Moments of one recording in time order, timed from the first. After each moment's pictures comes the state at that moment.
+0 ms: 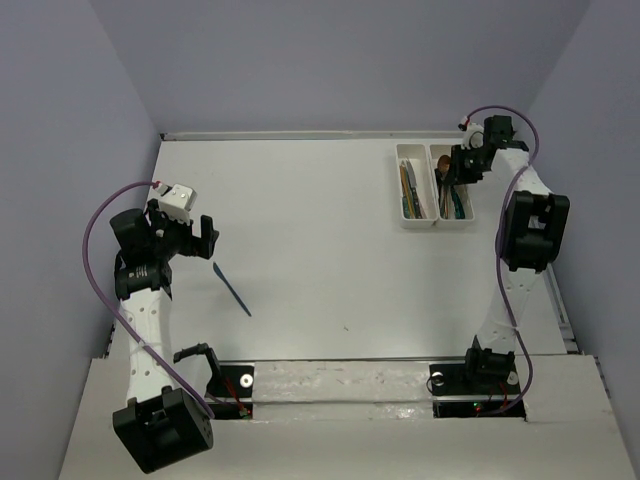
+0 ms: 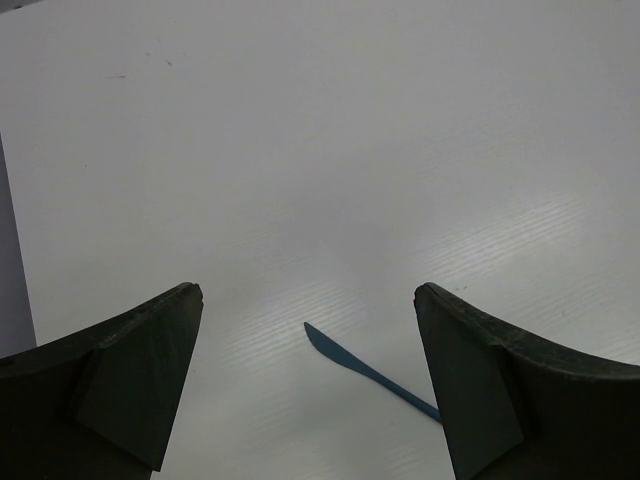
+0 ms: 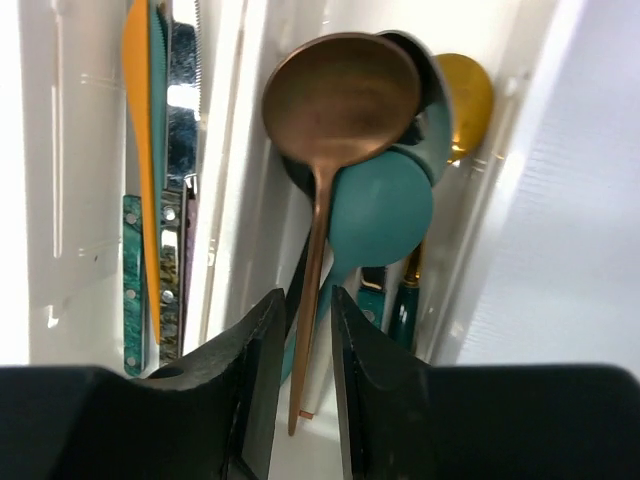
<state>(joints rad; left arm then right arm) 0.33 0.88 0.74 -0.35 0.61 0.35 -0.13 2.18 1.87 -0.67 -0.39 -0.15</state>
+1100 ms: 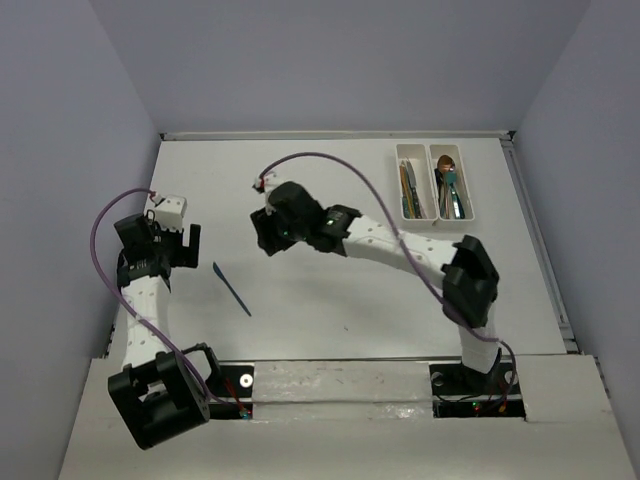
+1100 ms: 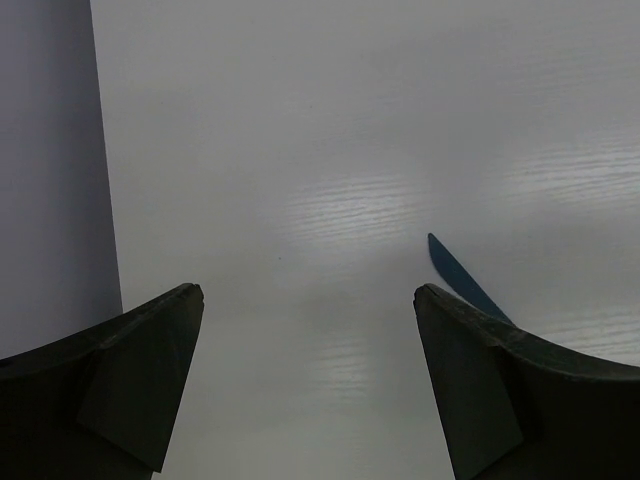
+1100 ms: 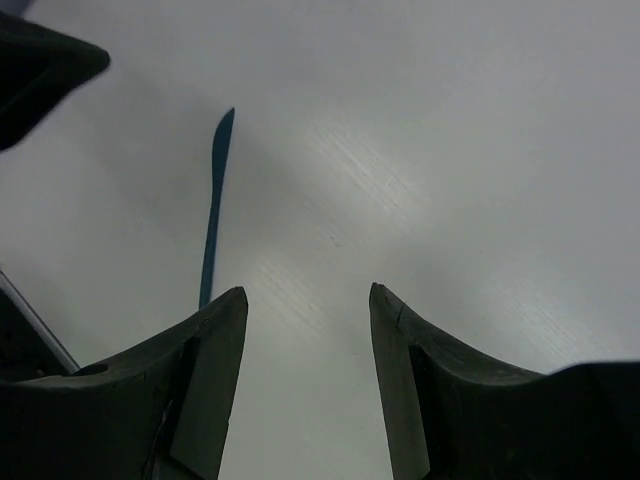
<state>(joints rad) 0.38 1.02 0.69 -0.35 0.29 0.44 0.98 1.89 1.70 -0.40 0.09 0.30</state>
